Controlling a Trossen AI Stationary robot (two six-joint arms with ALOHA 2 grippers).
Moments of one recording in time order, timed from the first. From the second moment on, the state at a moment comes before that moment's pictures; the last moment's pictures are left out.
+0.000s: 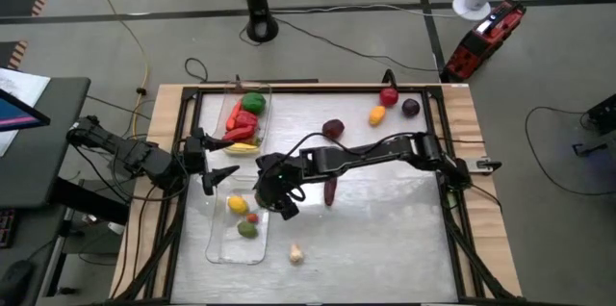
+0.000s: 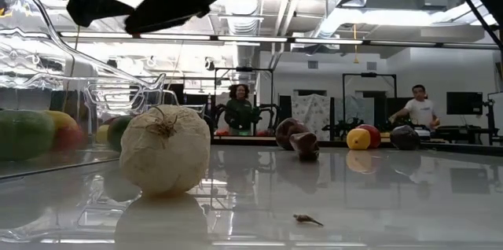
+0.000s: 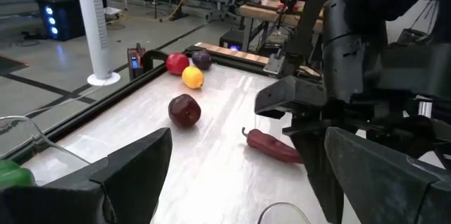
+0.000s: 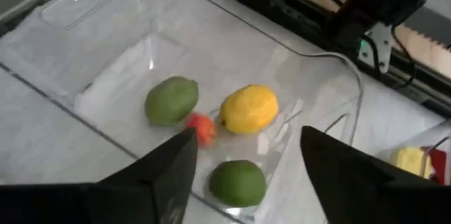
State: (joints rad) left arm -0.43 0.41 0.43 -0.24 -0.71 -0.29; right arm 0.11 2.20 1.95 -0.41 -0.14 -0.42
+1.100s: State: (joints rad) left arm -0.43 0.41 0.43 -0.28 -0.78 -0.33; right arm 0.33 2.19 1.72 -0.40 -0.32 -0.46
